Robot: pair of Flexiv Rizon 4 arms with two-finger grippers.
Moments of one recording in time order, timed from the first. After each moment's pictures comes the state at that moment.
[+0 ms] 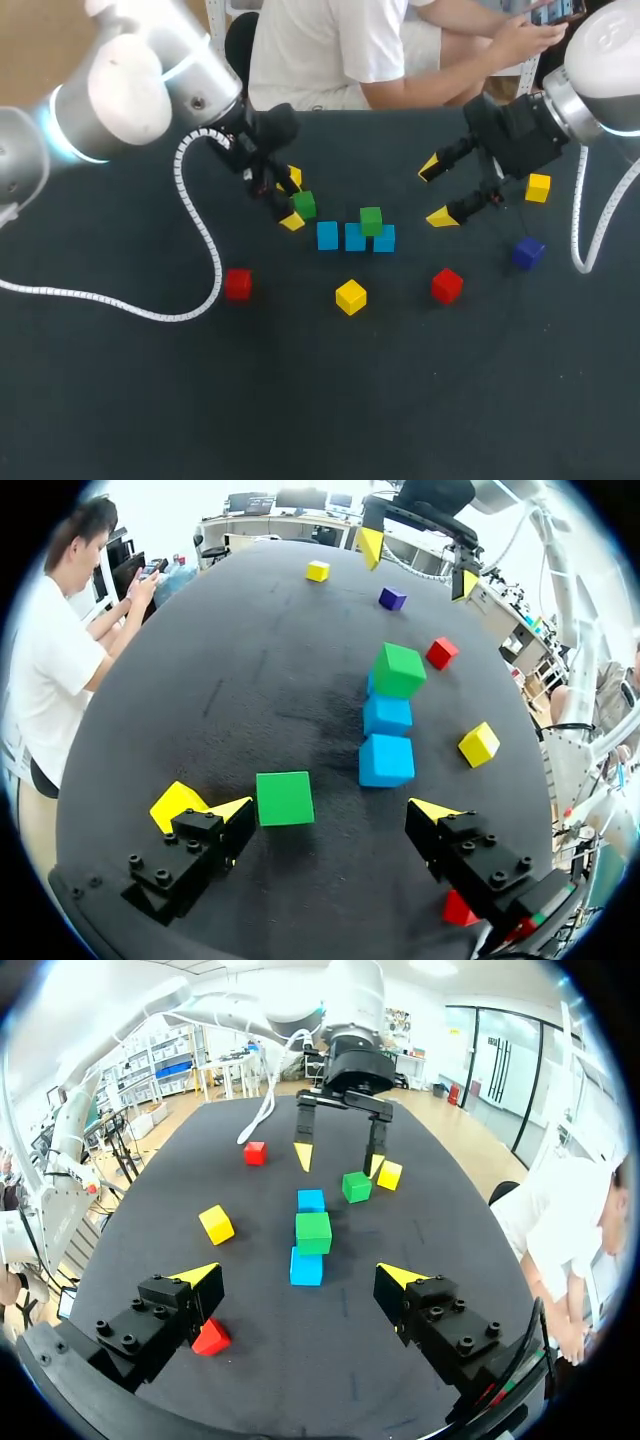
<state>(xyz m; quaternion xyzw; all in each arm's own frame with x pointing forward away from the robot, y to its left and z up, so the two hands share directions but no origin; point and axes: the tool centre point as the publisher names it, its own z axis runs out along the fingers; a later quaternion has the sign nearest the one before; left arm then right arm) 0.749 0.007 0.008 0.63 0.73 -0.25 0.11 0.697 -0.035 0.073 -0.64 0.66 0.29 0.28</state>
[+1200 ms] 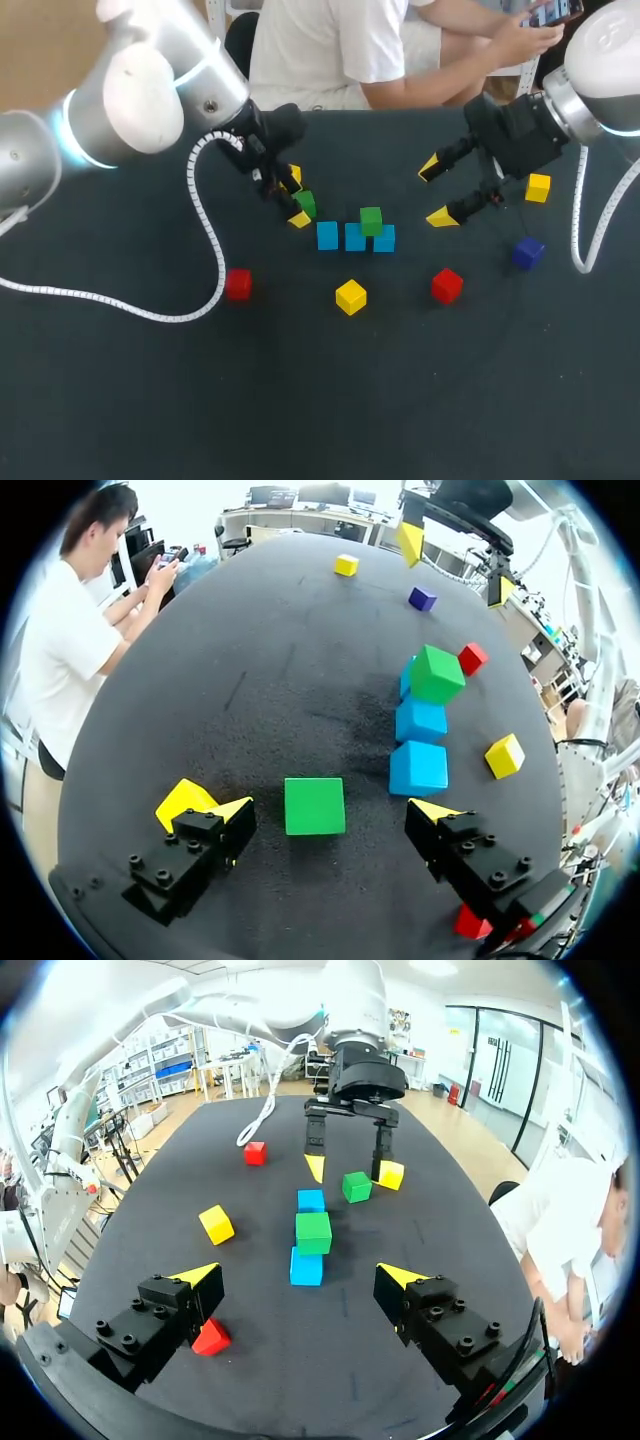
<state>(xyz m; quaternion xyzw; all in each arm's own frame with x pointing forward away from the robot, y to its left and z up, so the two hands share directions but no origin) 0.763 0.004 -0.004 0.61 0.76 -0.22 0.12 0.697 -0.035 0.073 -0.64 0.66 0.29 0.28</state>
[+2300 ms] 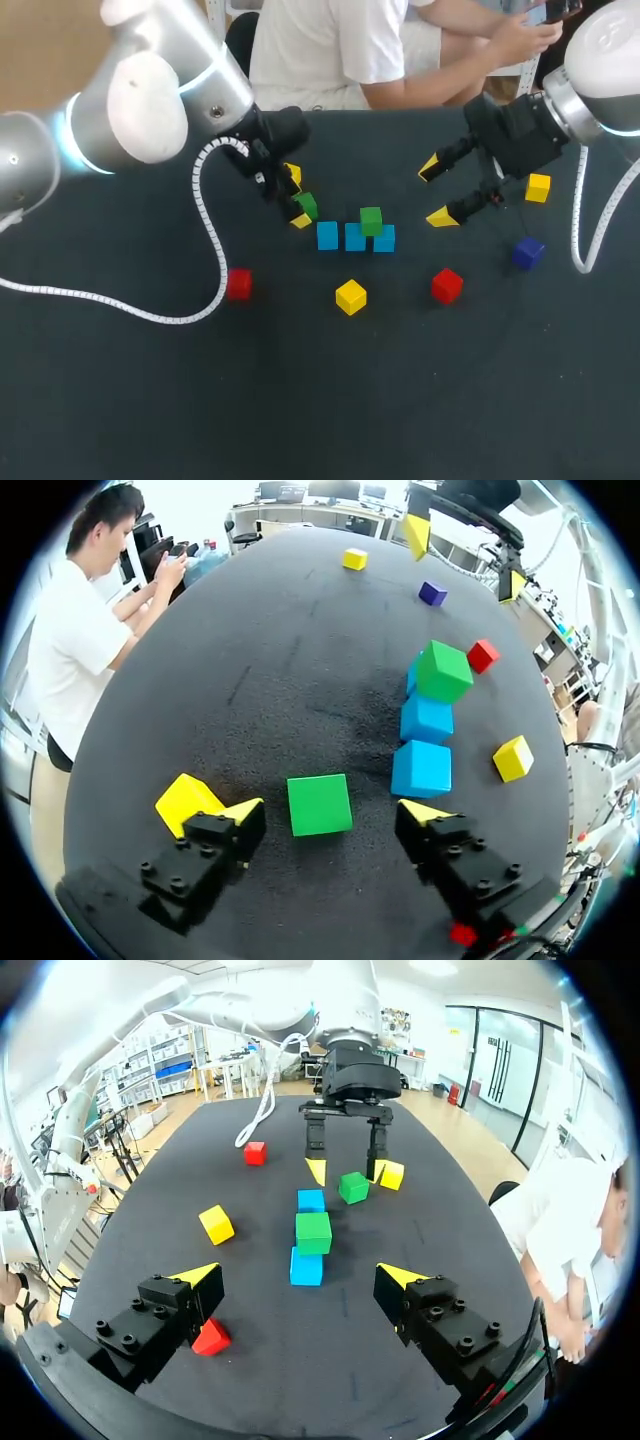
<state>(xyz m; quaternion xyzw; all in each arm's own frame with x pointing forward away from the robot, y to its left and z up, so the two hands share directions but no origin) 0.761 0.003 -0.005 0.60 0.77 -0.19 0.12 0.697 -0.035 0.073 -0.64 0.66 0.29 0.28</state>
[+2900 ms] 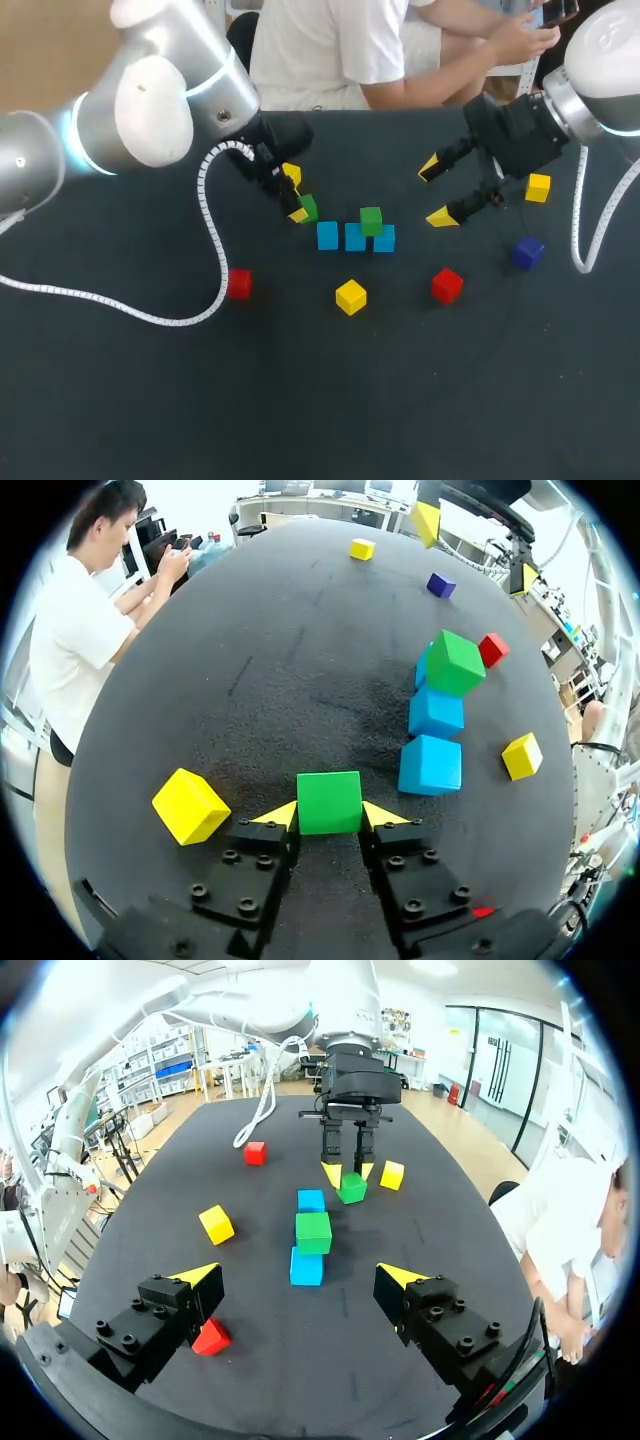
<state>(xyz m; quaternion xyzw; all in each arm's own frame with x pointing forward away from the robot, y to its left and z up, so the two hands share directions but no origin) 0.762 0.003 -0.009 0.60 0.77 -0.17 0.12 0.697 -0.035 0.073 -0.64 0.66 0.29 0.28</state>
